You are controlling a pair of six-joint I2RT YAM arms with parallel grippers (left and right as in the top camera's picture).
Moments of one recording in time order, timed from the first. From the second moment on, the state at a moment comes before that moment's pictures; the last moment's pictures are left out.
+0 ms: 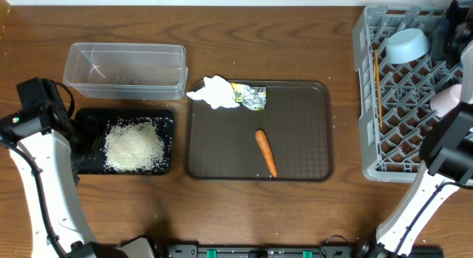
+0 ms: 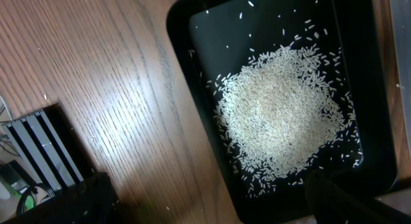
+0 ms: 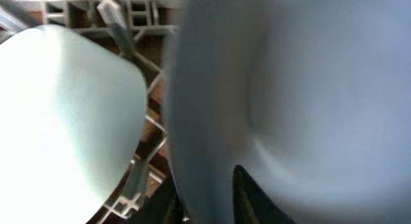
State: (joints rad) left arm 0.46 1.38 1.27 -1.30 -0.13 -0.75; right arm -0.41 2.33 2.15 -0.82 0.07 -0.29
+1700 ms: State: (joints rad) left arm 0.46 1.38 1.27 -1.30 -0.13 -0.75; right arm -0.63 2.37 2.16 -0.48 -1.44 0.02
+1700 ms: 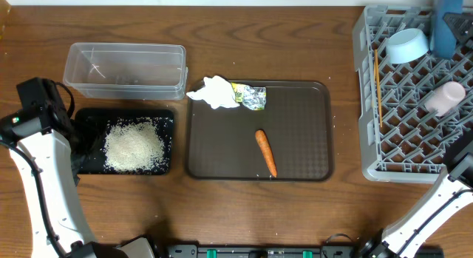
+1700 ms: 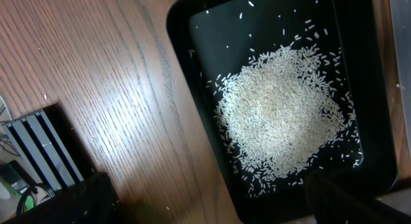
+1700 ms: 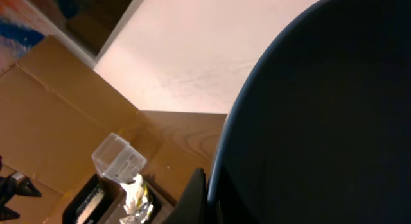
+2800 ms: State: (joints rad) left arm 0.46 1.38 1.27 -1.30 -0.13 -0.75; right arm -0.80 2.36 2.18 -0.61 -1.32 0.20
